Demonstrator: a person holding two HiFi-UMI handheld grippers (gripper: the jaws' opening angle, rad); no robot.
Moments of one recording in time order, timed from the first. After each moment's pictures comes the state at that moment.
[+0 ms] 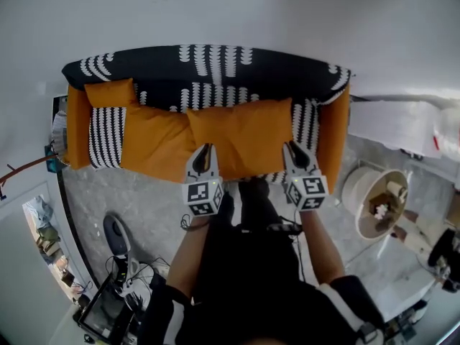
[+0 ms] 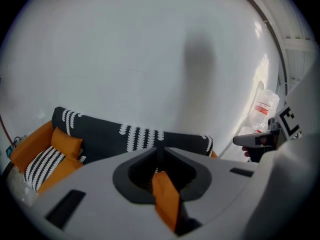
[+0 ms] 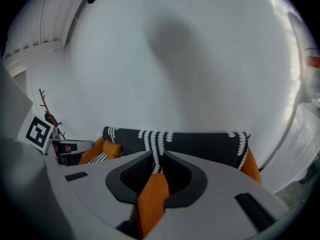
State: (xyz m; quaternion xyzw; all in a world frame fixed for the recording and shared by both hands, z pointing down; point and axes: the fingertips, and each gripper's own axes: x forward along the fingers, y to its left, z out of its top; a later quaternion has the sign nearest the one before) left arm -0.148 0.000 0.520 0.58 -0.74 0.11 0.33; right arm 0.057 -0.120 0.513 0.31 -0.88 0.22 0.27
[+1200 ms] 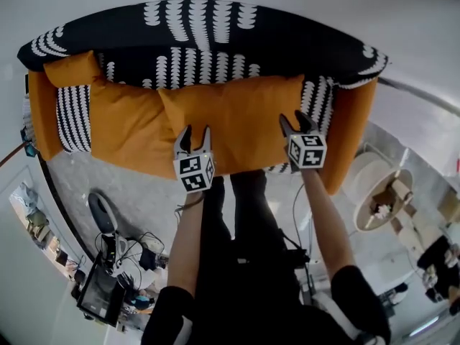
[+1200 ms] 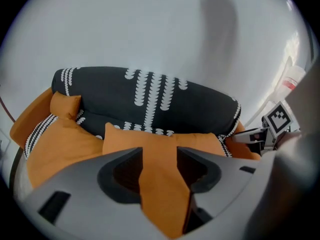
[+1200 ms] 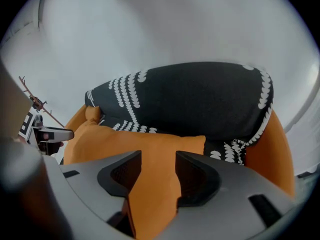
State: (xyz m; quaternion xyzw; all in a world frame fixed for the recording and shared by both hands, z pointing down) left arm -0.149 -0.002 0.764 0.49 -0.71 0.19 0.46; right arm 0.087 -0.179 0.807 0.27 -0.80 0.29 0.45
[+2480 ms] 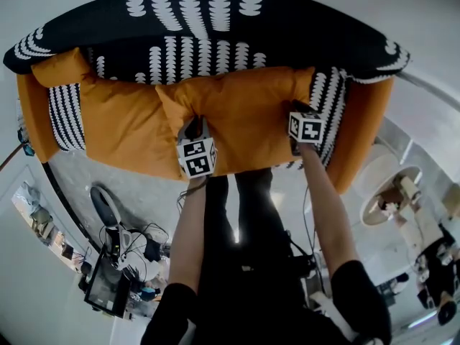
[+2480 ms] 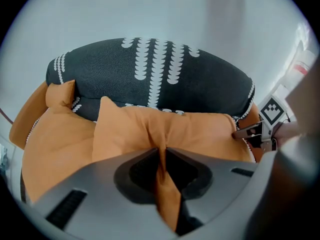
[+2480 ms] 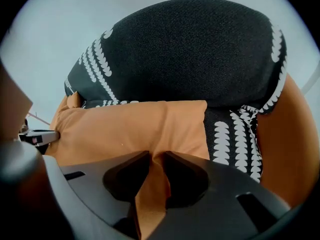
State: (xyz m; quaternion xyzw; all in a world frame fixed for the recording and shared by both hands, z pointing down) left arm -0.147 0.010 0.858 0.47 -0.68 0.25 0.51; right arm 0.111 -0.177 0.928 0.29 -0.72 0.34 0.53
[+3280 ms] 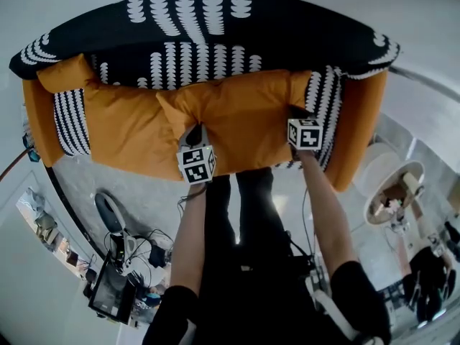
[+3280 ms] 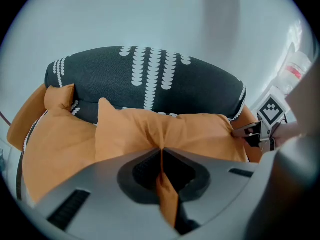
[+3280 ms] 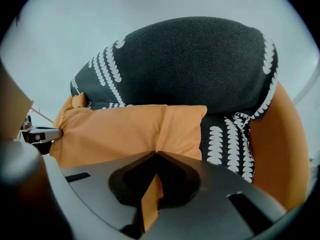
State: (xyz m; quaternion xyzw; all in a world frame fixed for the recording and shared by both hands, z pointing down) left arm -0.138 0.019 0.828 0.49 -0.68 0.24 0.49; right arm 0.117 -0.165 0.893 0.29 -0.74 0.32 0.52
